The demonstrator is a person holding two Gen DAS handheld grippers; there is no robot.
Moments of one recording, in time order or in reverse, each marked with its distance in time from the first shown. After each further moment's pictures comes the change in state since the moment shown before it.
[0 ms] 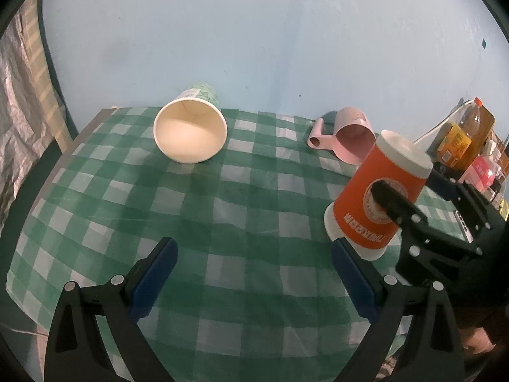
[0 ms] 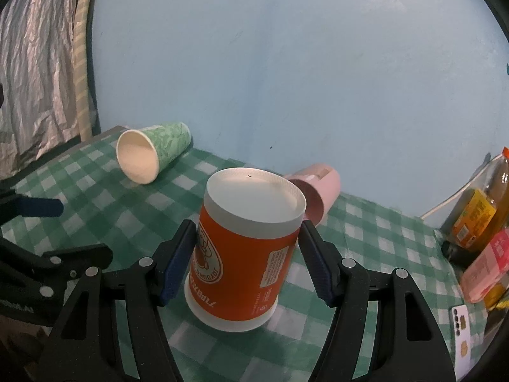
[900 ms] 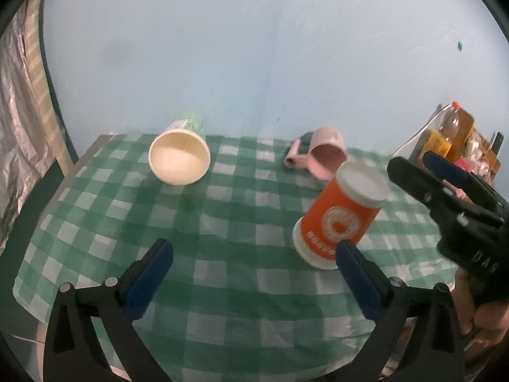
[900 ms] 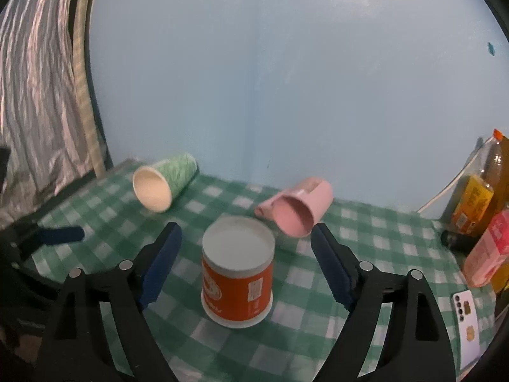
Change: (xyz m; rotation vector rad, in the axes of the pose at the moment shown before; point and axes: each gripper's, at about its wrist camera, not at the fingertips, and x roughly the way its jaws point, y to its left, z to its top) left arm -0.043 -0.018 -0.004 0.039 -0.126 -0.049; right arm -0.053 -0.023 0.018 0.126 -0.075 0.049
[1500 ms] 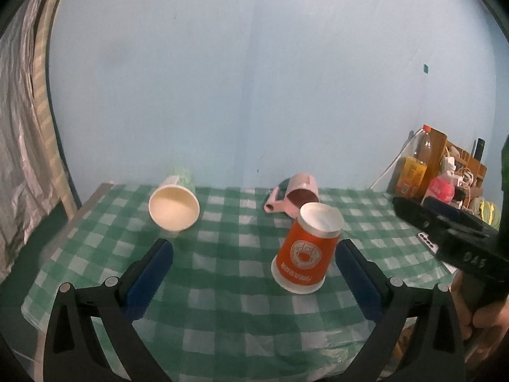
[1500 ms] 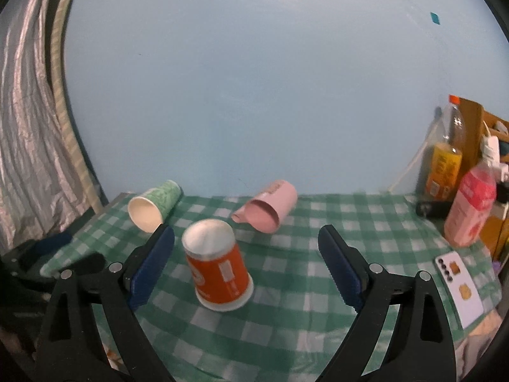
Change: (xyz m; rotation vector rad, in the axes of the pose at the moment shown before) left arm -0.051 -0.017 -0.005 0.073 -0.228 -0.024; right arm -0.054 -0.035 -0.014 0.175 -0.060 -0.057
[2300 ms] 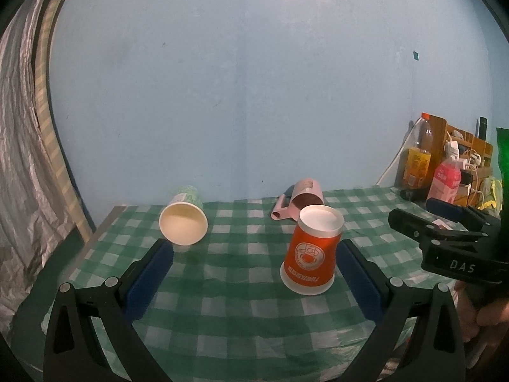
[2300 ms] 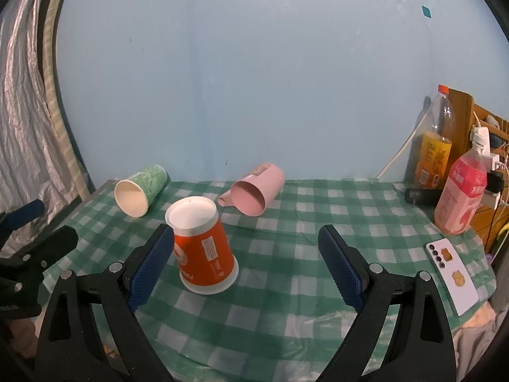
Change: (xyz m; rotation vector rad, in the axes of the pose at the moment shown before) left arm -0.011 -0.018 -0.004 0.095 -0.048 0.059; right arm 0.000 -0.007 -0.017 -0.006 0.031 -0.044
